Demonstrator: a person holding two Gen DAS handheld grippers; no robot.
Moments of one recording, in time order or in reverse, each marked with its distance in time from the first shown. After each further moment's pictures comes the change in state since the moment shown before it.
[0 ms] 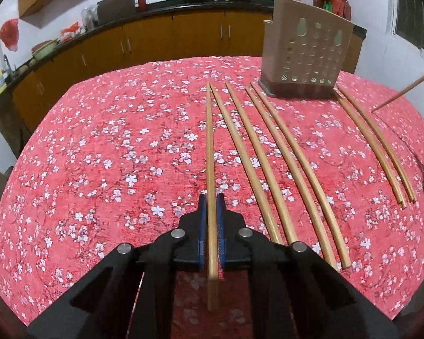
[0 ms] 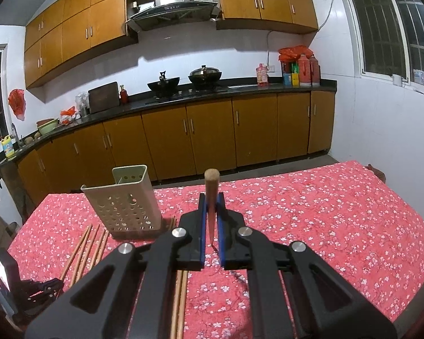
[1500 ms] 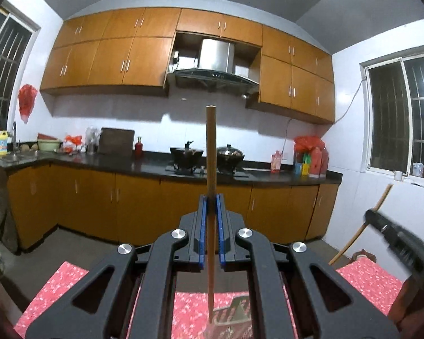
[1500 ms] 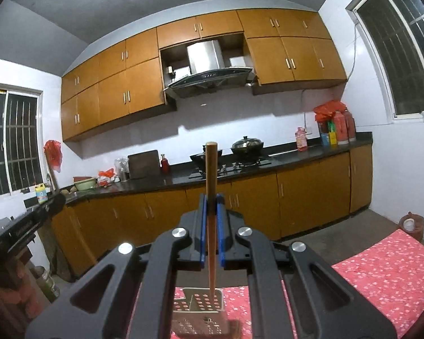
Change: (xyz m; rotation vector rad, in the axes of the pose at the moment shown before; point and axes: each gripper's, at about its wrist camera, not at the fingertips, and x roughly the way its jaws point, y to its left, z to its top) left arm -0.184 -0.026 0.231 -0.115 -0.790 -0.092; right arm 0.001 0.078 0.133 0.012 -0.323 0.207
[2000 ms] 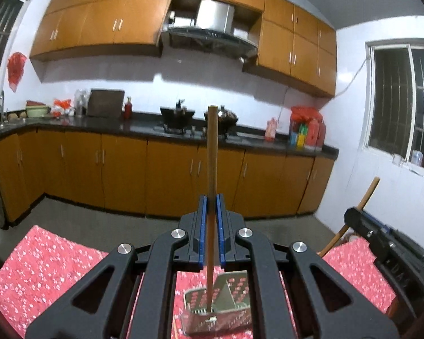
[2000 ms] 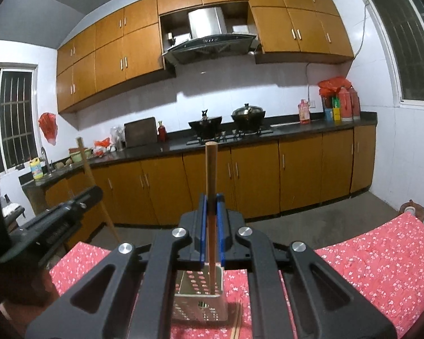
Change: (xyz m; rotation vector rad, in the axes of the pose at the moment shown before) left arm 0.066 -0.011 -0.070 -0.043 0.187 -0.040; right arm 0.056 0.008 -0.054 -0.019 0.145 -0.005
